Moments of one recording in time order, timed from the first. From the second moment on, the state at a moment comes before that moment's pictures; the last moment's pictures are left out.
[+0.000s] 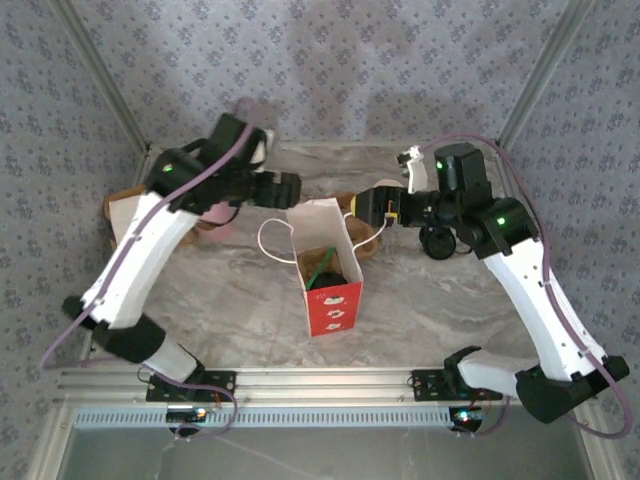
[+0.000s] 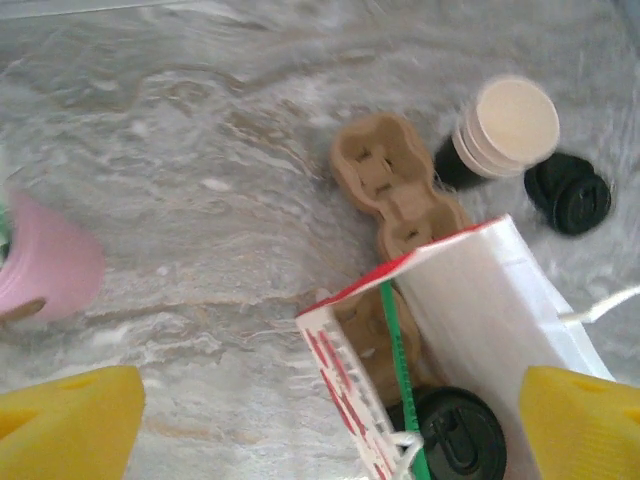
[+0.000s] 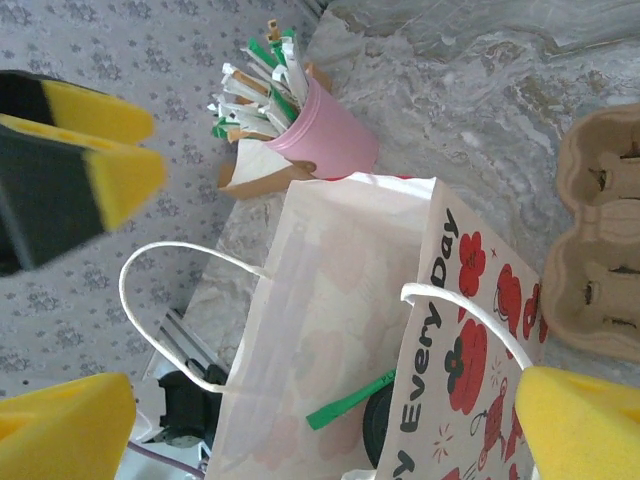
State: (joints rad) left arm -0.64 1.50 2.03 -1.35 -0.11 -0.40; right arm 0.45 1.20 1.53 -0.92 -0.51 0.45
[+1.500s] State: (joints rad) left arm 0.48 1.90 1.75 -1.12 0.18 -0.39; right arm 0.55 2.06 2.26 -0.98 -0.49 0.28
